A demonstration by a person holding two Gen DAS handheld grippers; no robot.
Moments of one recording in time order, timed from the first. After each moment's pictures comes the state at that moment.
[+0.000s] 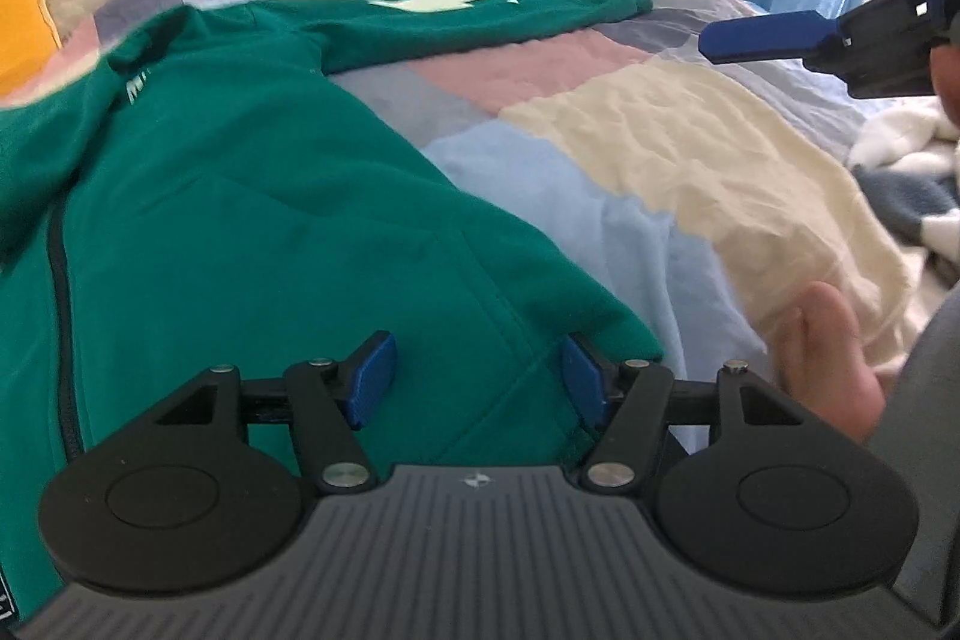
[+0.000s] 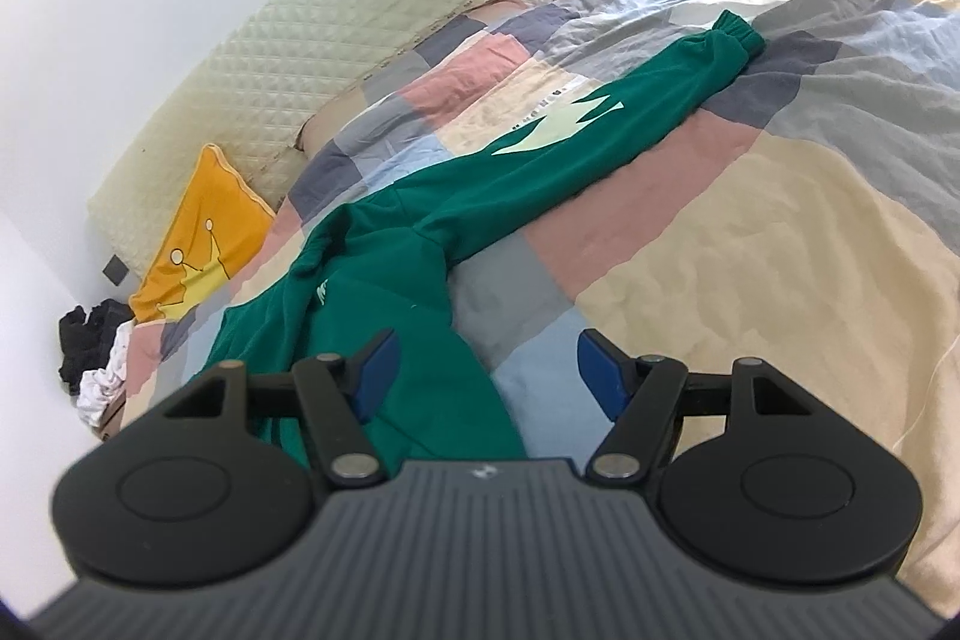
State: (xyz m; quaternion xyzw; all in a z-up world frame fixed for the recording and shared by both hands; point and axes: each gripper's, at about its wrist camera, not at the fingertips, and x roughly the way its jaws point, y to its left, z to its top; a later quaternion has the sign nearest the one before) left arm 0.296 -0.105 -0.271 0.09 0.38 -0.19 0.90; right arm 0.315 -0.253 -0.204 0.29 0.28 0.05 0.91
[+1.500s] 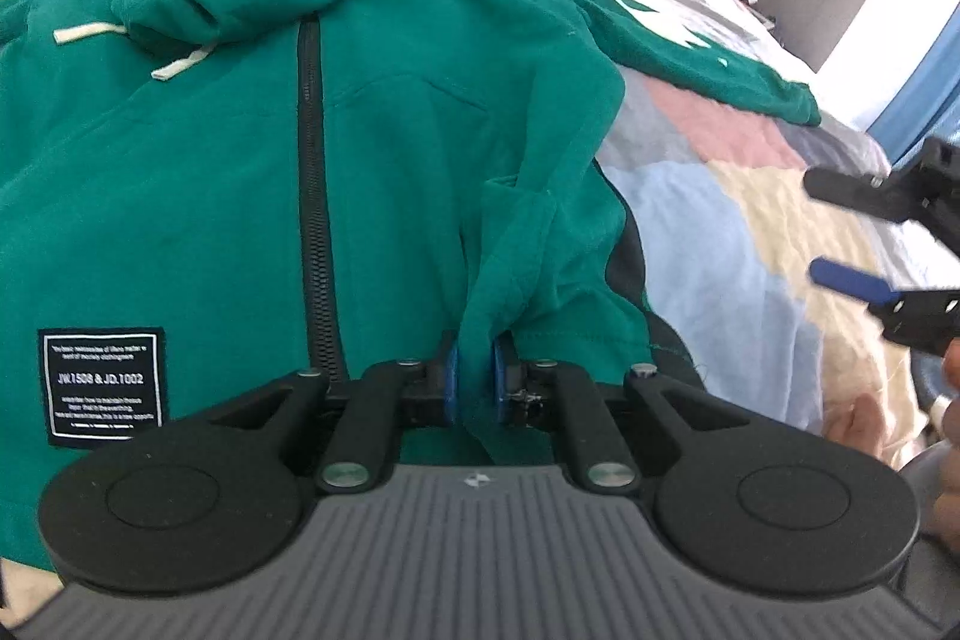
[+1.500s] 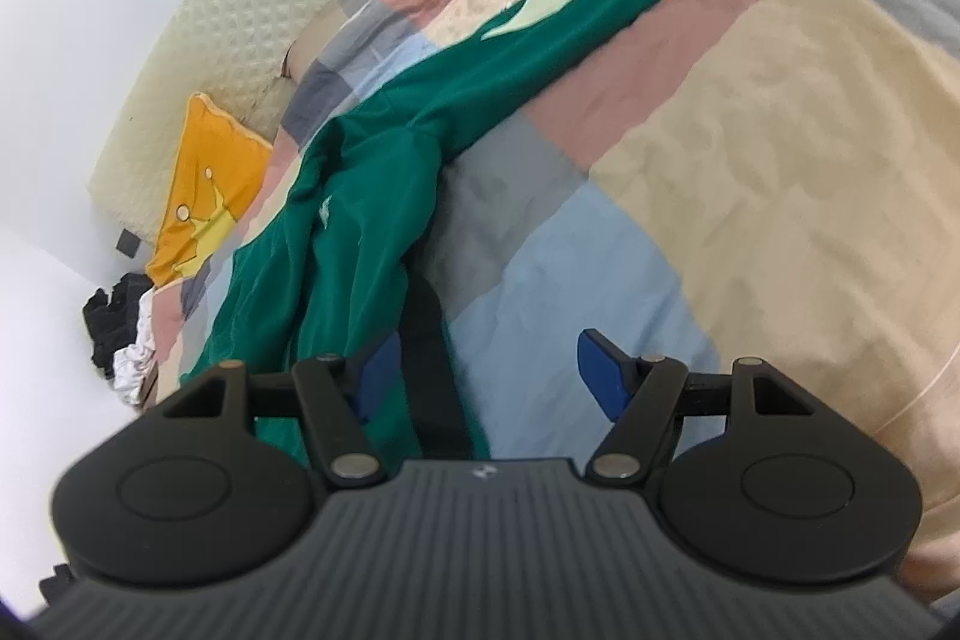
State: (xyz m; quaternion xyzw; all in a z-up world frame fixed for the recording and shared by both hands) left arm 0.285 0.027 -0.243 -0.11 0.44 -0.06 0.89; right arm 0.335 -0.242 -0.237 0.36 0.38 0.09 0.85
